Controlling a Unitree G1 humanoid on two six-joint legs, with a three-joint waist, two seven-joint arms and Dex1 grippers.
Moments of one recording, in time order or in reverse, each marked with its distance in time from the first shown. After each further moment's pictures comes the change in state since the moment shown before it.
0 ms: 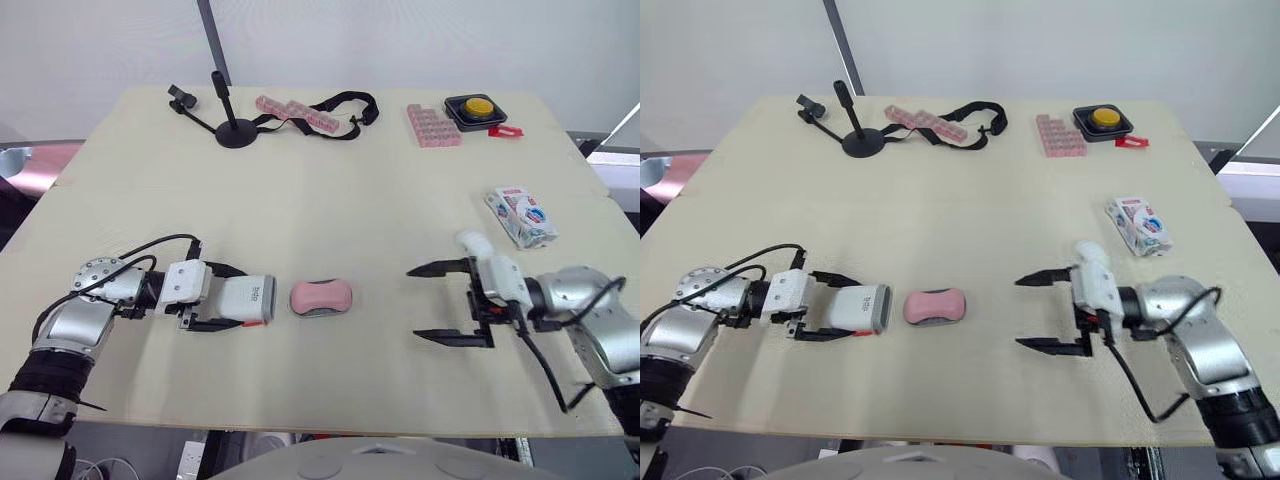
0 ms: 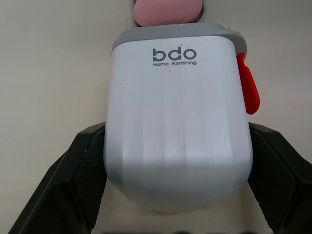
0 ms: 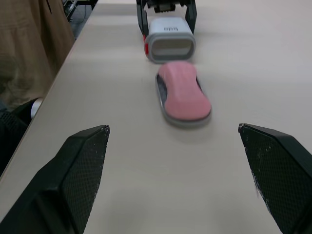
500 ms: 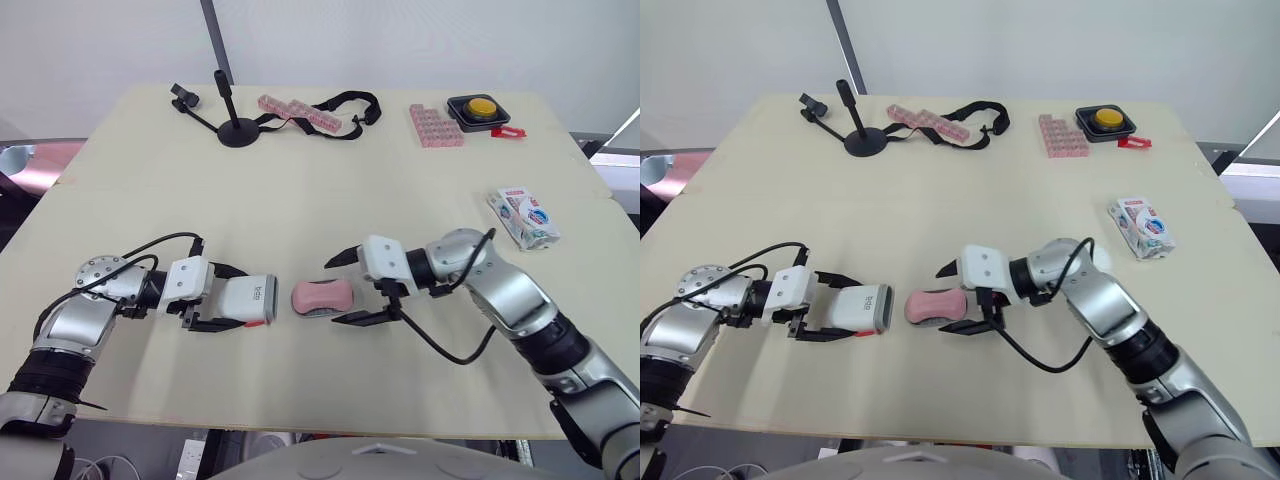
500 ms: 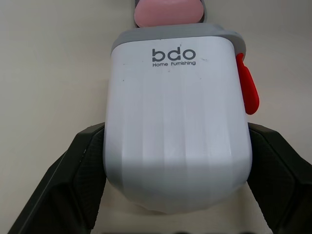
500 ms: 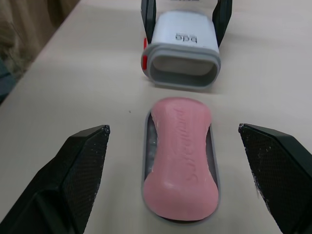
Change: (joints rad) left arm 0.006 -0.001 -0.003 -0.062 -0.011 0.117 0.008; right arm -0.382 0.224 0.420 0.066 -0.284 0.240 -0.166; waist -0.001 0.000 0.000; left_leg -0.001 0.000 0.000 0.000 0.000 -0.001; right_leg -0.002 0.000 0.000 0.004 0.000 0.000
